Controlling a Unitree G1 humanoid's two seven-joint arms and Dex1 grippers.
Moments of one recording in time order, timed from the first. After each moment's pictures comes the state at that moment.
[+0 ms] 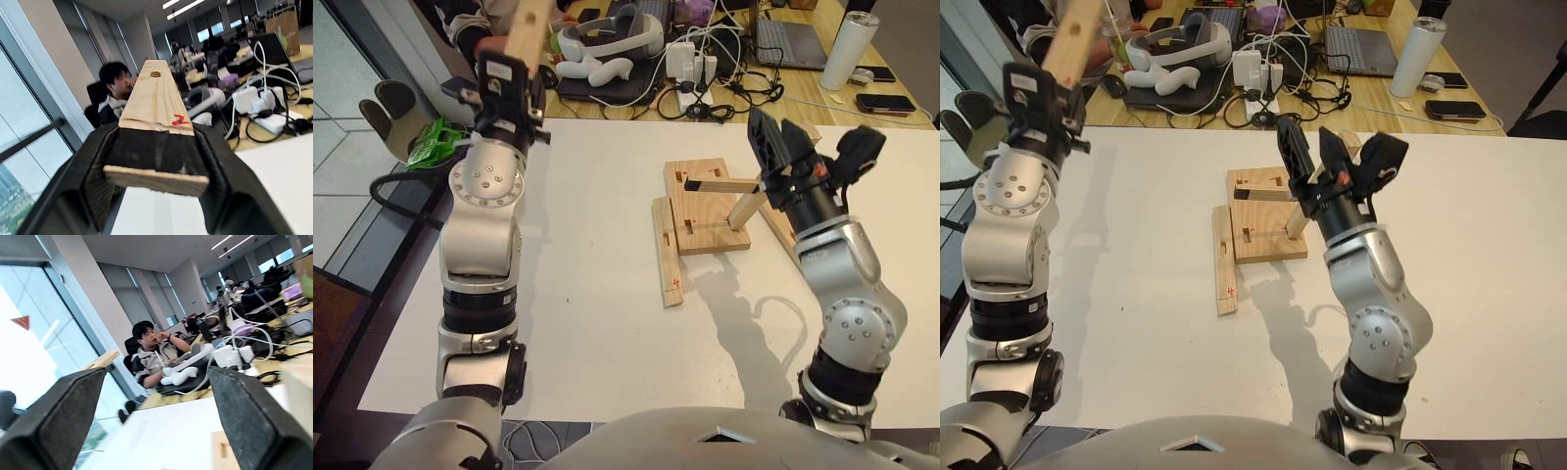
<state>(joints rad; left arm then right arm) -0.52 0.45 0.01 -0.32 0.08 0.63 -0.01 -0.28 0.03 -0.20 -0.59 0.89 0.70 -0.05</state>
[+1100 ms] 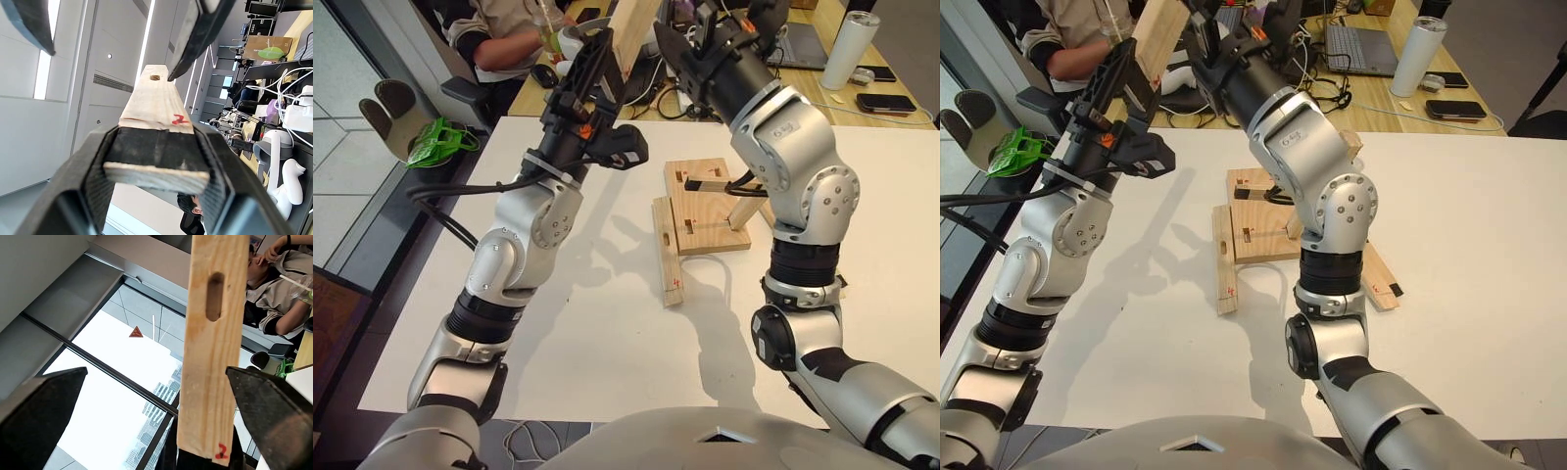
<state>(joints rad) -0.45 0.56 -0.28 -0.26 0.85 0.03 -0.01 -0.80 0.12 -0.14 -0.07 1.55 0.60 -0.37</state>
